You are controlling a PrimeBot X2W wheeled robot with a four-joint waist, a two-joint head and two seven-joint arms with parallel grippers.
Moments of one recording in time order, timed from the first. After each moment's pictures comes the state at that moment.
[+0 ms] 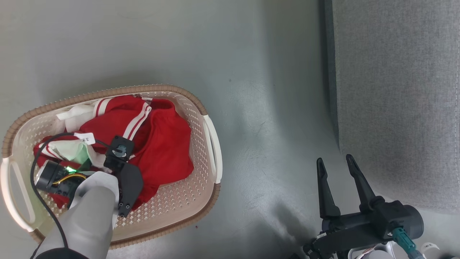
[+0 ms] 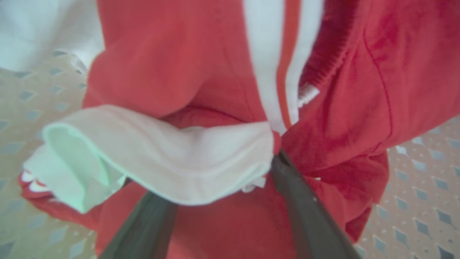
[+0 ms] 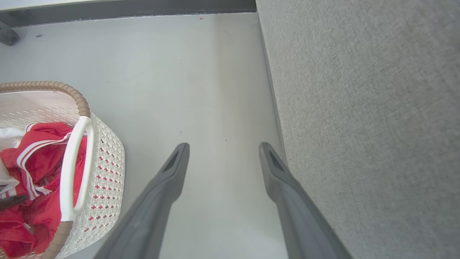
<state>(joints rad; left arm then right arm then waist) -0.88 0.13 -0.40 1.24 0.04 0.09 0.19 -0.20 -0.05 0.26 0.11 0.17 -0.10 -0.25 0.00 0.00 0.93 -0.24</state>
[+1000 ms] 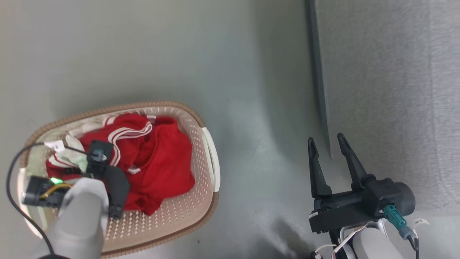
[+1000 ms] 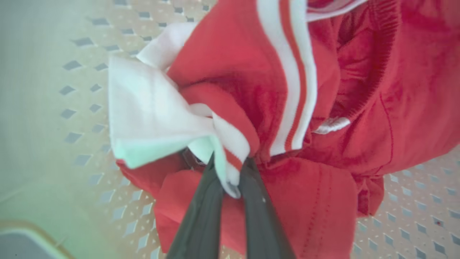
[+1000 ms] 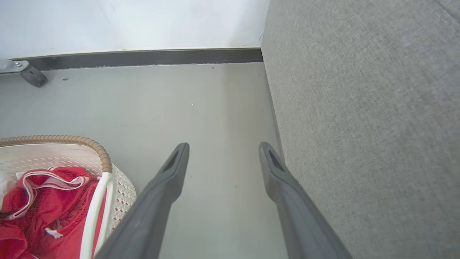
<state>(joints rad) -0.86 0.15 -0.31 1.26 -0.05 0.11 0.13 -0.32 -0.05 0.30 0.17 0.18 -0.10 -0.25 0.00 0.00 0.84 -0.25</state>
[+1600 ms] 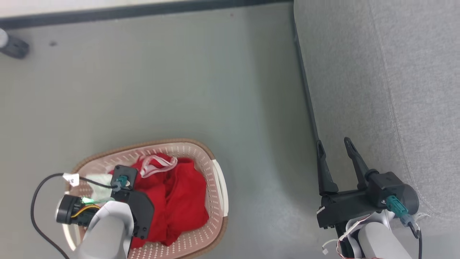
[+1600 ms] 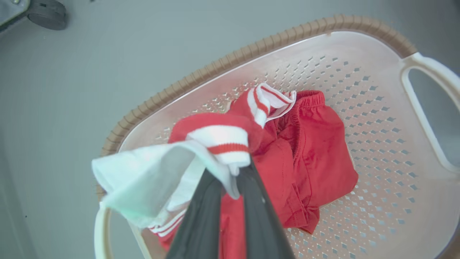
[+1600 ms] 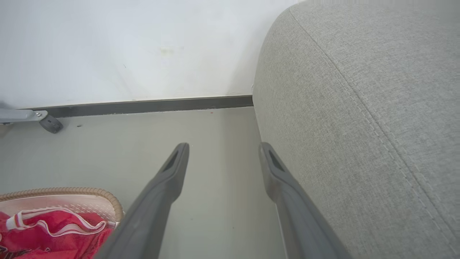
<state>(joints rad) -0.76 0.07 -0.29 1.24 -0.10 0.05 -0.07 -0.38 -0.05 0.26 0.32 0.19 -0.08 -0.25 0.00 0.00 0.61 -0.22</state>
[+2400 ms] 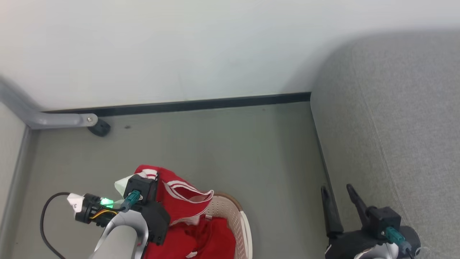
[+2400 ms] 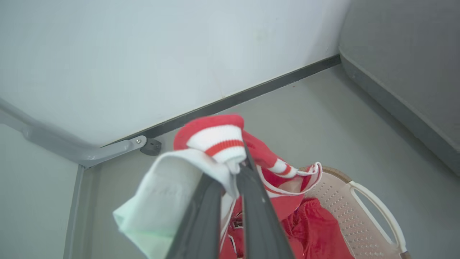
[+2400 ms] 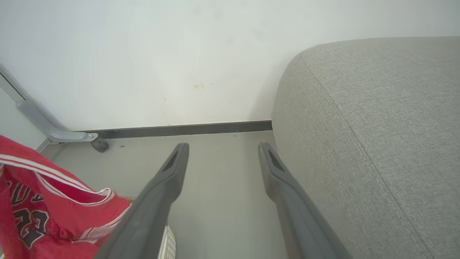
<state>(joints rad) -0.63 0.06 -0.32 1.04 -0.10 -0.02 -0.25 -0.28 -0.06 0.22 0.48 0.20 -0.02 -0.25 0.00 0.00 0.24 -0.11</state>
